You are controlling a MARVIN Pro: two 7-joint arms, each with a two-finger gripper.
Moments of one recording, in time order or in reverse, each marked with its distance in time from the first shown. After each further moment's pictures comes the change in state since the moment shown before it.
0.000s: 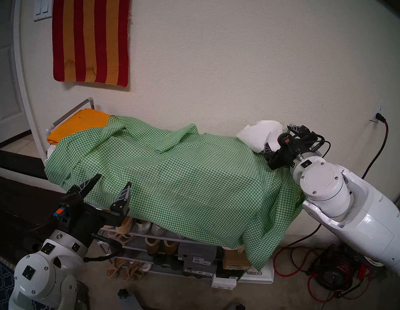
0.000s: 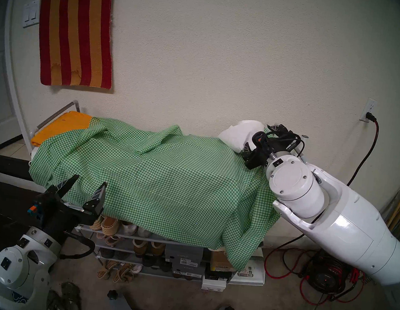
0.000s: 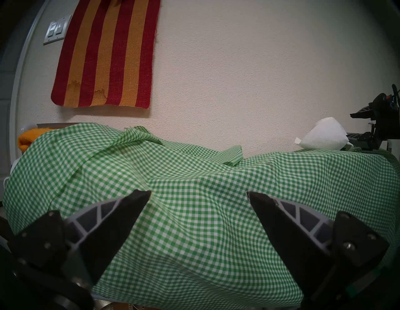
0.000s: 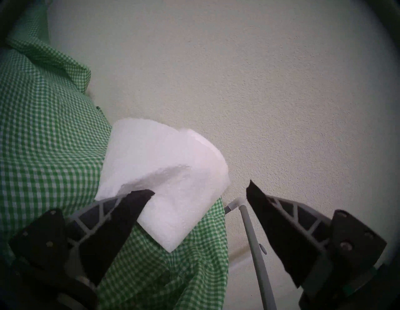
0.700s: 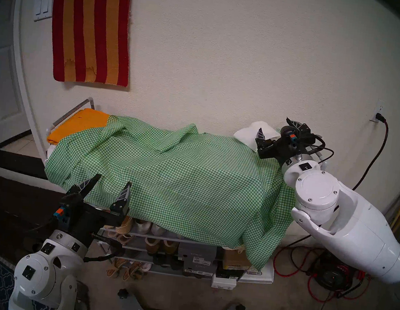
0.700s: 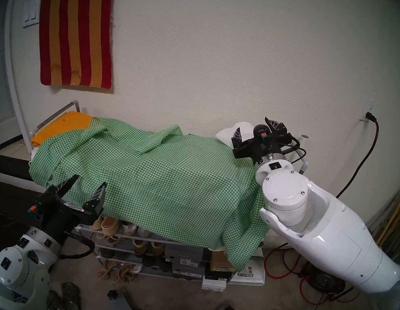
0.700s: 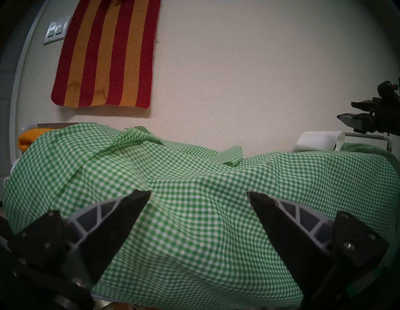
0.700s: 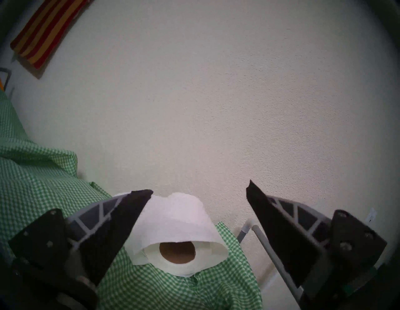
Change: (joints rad) left arm 0.000 -0.001 0.000 0.000 0.000 0.000 0.000; right arm -0.128 -0.108 0.065 -0.040 0.120 -0.285 -0.228
